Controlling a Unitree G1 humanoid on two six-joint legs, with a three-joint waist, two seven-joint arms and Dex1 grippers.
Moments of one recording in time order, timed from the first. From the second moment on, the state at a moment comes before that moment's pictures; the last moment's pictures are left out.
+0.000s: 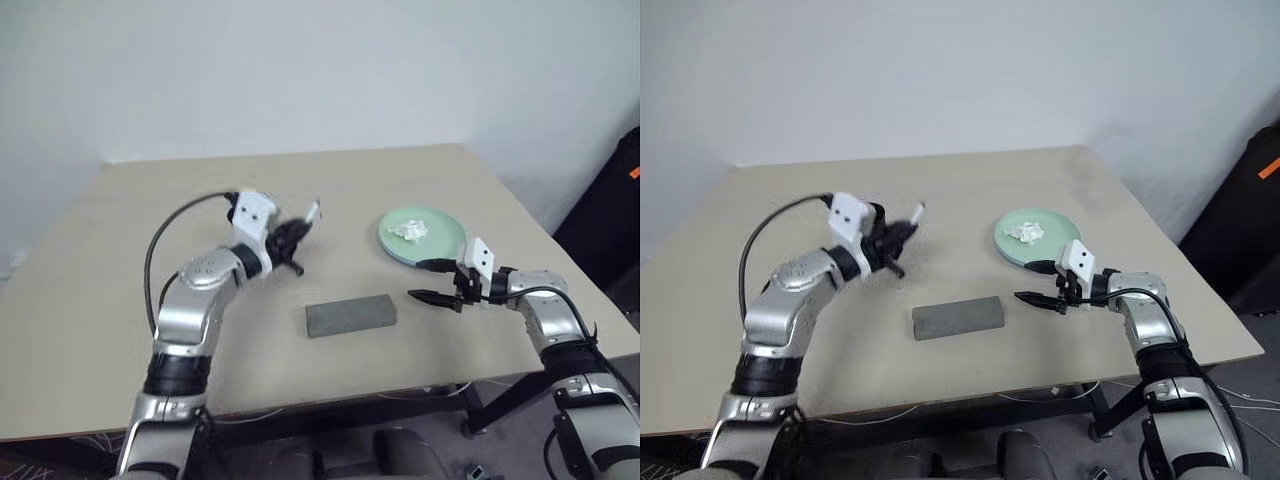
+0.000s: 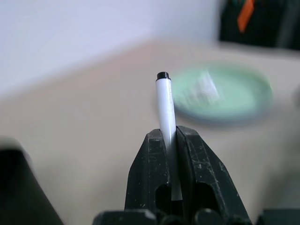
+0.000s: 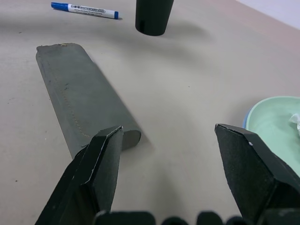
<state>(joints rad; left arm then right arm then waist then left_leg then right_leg) -0.52 0.34 0.06 0.02 -0.24 0.37 -0.56 -0.53 -0.52 0.08 0.55 0.19 -0.12 1.22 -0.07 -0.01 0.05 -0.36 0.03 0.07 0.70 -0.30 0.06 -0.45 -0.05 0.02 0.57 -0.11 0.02</state>
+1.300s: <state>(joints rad) -0.99 0.34 0.10 1.20 0.02 -0.48 -0.24 -0.54 -0.53 0.03 0.51 0.24 -0.04 1.23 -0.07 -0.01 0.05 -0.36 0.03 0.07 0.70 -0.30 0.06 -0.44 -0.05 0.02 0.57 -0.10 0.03</state>
